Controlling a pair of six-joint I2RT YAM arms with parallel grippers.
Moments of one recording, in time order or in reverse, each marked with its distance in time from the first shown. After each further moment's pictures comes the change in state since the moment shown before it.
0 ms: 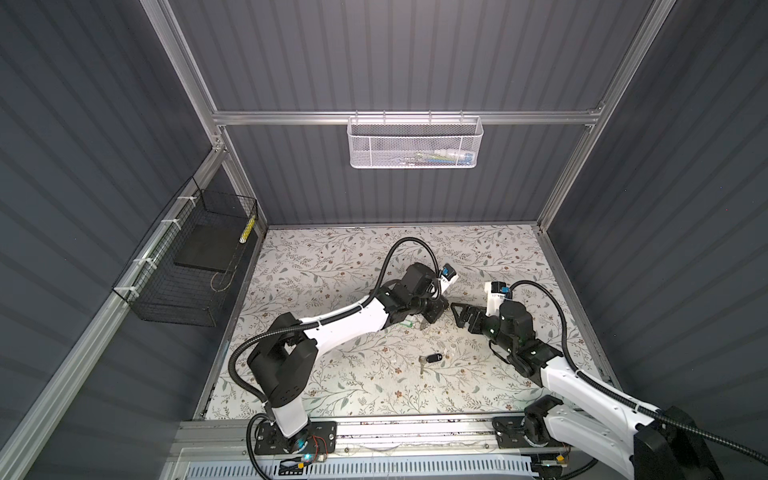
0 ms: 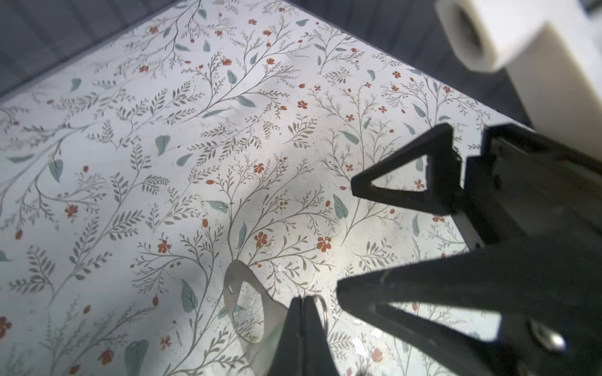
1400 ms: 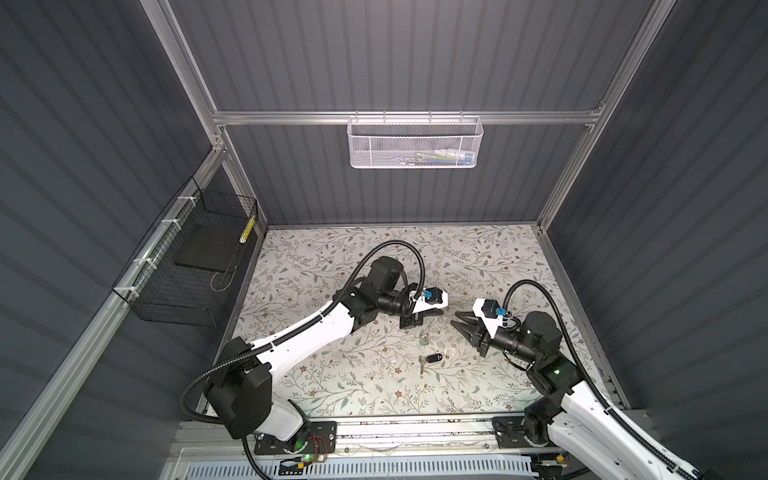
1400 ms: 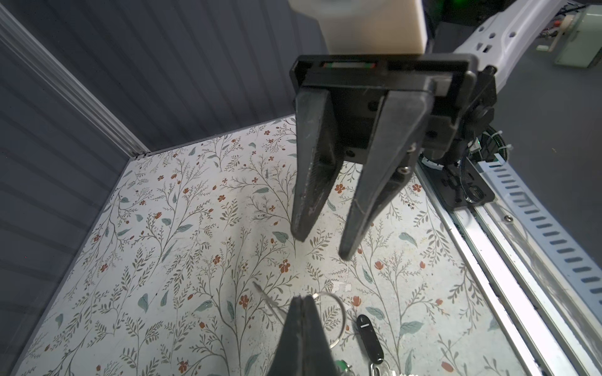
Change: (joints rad) left arm 0.121 -0.225 -0.106 -0.058 0.528 0.646; right arm 0.002 -0.312 -0.001 -0.074 -0.494 -0.700
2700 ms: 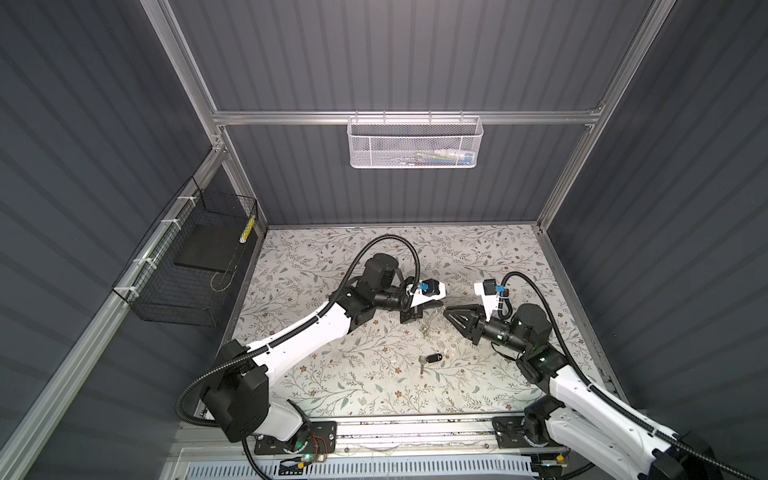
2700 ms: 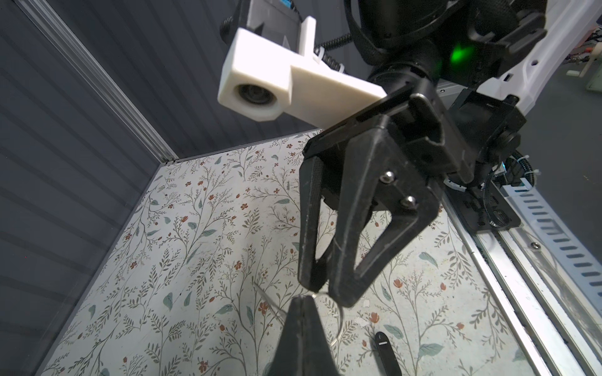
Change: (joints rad) left arm 0.014 -0.024 -0.023 0.115 -0.032 -0.108; right arm 0.000 0.199 0.000 0.272 -0.047 0.658
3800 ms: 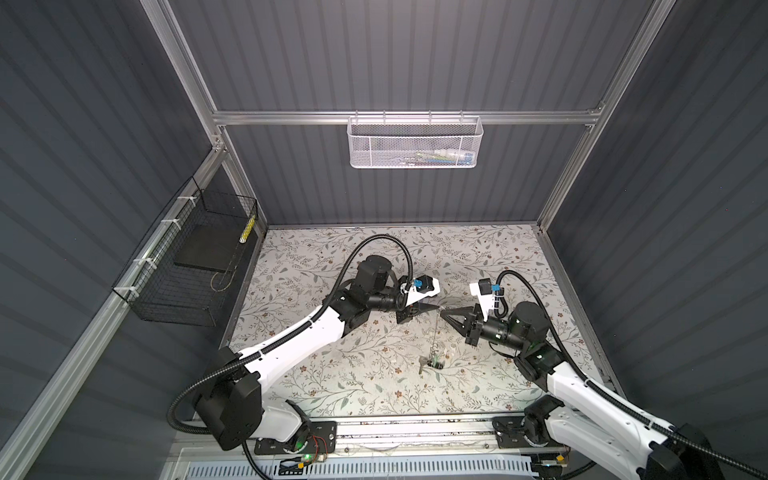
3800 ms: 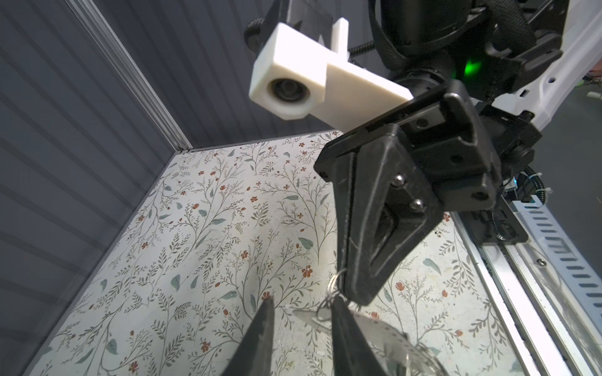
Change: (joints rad) left arm 0.032 -0.065 -0.053 0.034 -0.041 -0.082; right arm 0.016 0.007 0.015 0.006 -0.079 -0.024
